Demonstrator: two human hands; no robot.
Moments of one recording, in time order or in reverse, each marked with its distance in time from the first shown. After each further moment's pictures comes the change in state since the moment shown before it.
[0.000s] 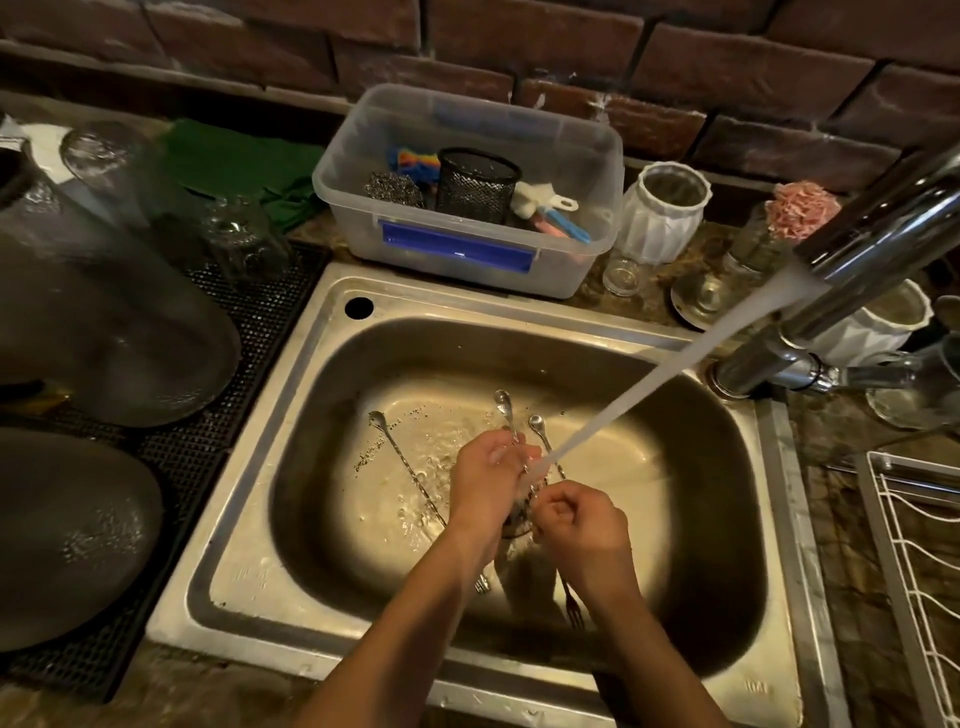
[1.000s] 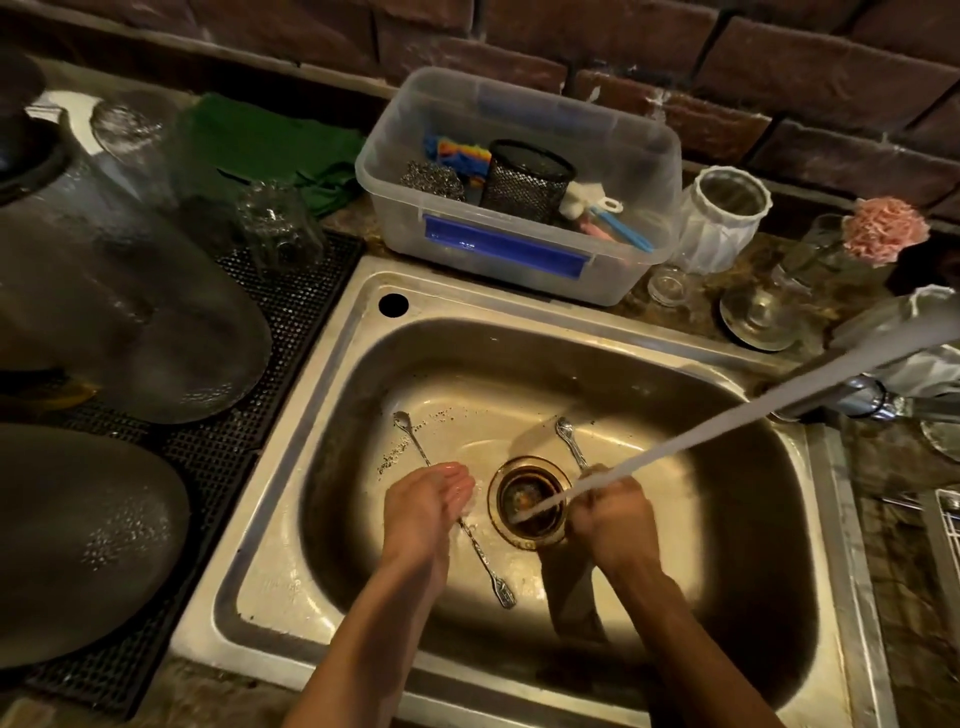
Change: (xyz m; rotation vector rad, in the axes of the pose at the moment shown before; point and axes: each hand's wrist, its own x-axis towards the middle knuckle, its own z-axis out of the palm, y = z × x) left_hand 0.013 -0.011 -0.085 -0.380 0.250 -0.175; right_hand 0.053 0.016 0.015 -0.469 0.029 -0.092
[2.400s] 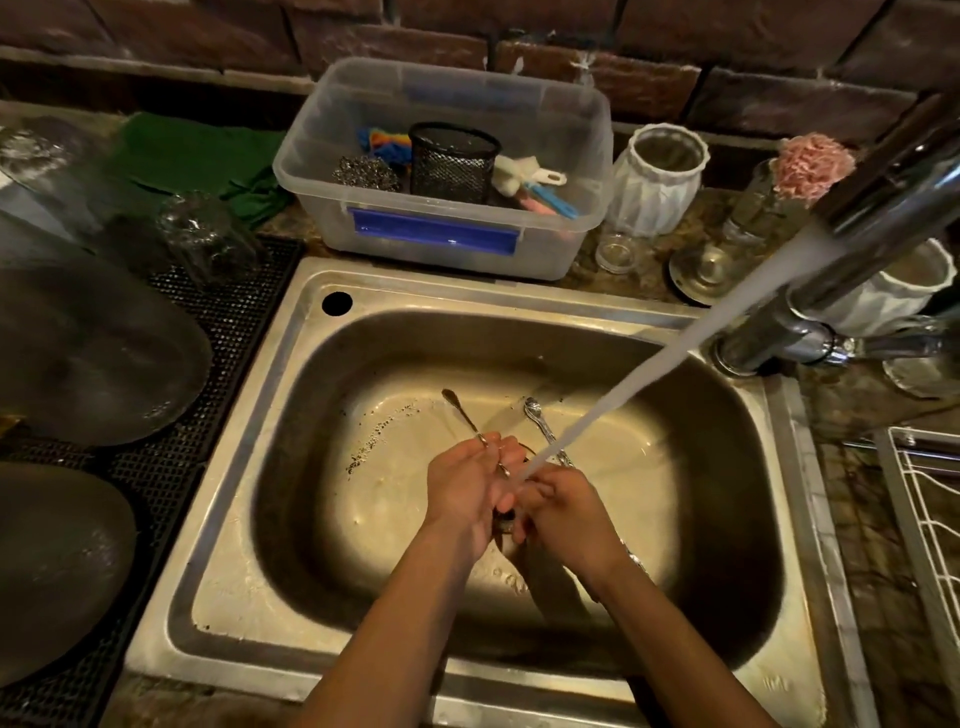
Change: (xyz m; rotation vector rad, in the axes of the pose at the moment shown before) left_hand -0.018 -0.026 0.067 0.085 -0.258 -0.057; right_hand -0.027 -0.013 -0.007 0.869 -0.293 0.031
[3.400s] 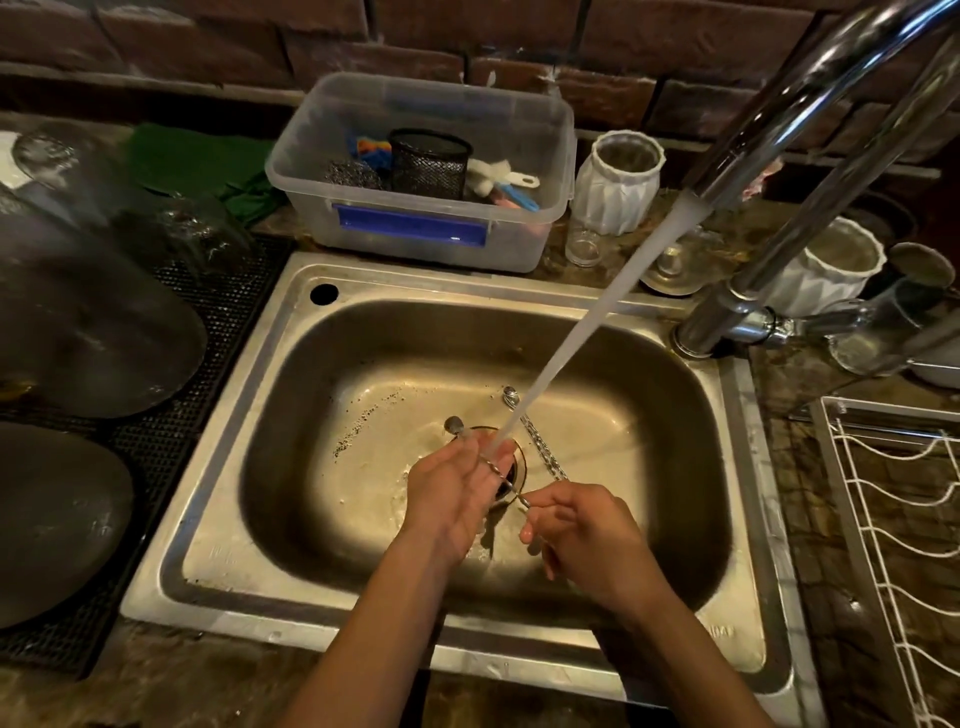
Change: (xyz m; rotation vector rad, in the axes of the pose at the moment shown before) left_hand -0.037 -0.014 0.003 -0.299 -0.015 -0.004; right_hand -0.069 -0.008 -0.037 -0.256 0.031 0.028
